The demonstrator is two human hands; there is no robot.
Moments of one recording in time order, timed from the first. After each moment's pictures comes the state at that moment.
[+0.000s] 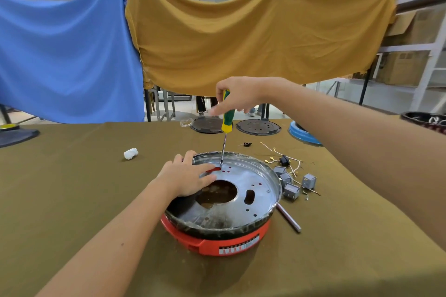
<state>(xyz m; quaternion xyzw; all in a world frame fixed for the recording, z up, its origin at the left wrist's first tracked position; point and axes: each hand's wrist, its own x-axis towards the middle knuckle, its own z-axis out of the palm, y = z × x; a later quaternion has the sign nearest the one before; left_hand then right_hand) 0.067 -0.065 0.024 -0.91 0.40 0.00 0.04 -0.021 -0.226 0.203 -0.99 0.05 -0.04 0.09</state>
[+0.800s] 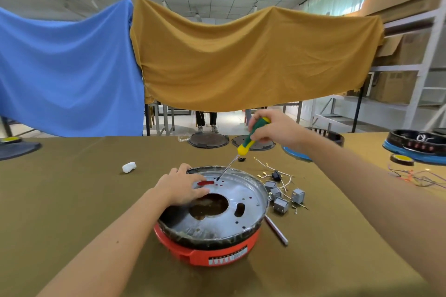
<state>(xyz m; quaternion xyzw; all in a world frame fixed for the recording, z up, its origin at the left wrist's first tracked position) 0.059 -0.063 0.039 -0.91 0.40 0.03 -0.03 -0.092 -0.284 0.153 -0.88 0.07 -0.20 0.43</state>
